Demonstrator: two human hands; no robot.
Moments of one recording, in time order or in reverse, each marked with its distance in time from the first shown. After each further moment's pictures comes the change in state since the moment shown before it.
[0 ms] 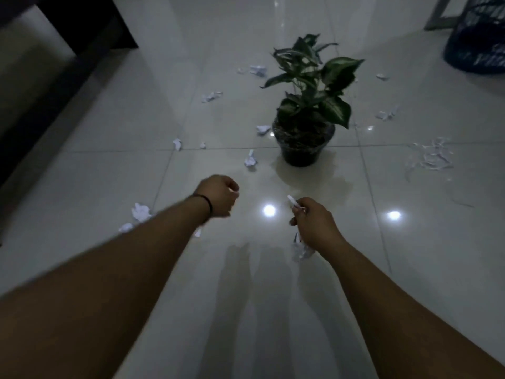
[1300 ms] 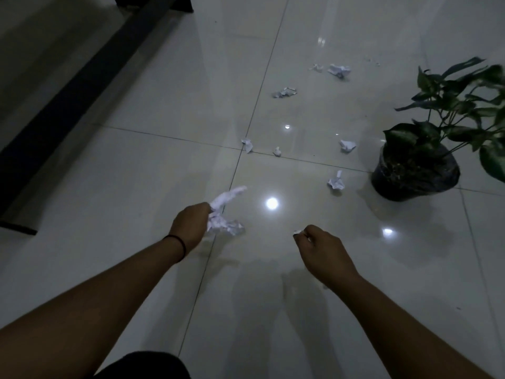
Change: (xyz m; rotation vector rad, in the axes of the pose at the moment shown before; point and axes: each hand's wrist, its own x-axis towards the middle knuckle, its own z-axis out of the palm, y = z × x) left_hand 0.081 -0.224 -0.137 -0.283 0.158 -0.159; right_hand 0.022 -0.112 0.179 -0.387 -0.065 -0.121
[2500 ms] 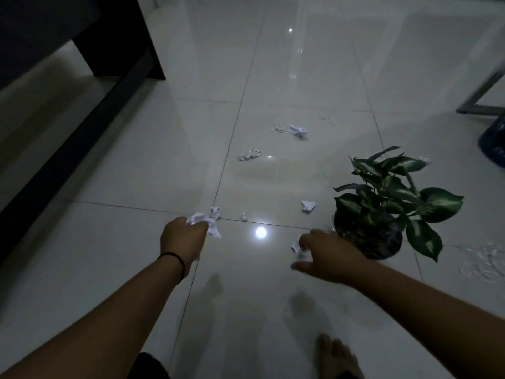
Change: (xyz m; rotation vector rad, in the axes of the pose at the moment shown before) left_hand 0.028 0.169 -0.004 -0.280 0.169 -0.037; right_hand 0.103 -0.014 -0.157 -0.658 -0.196 -0.265
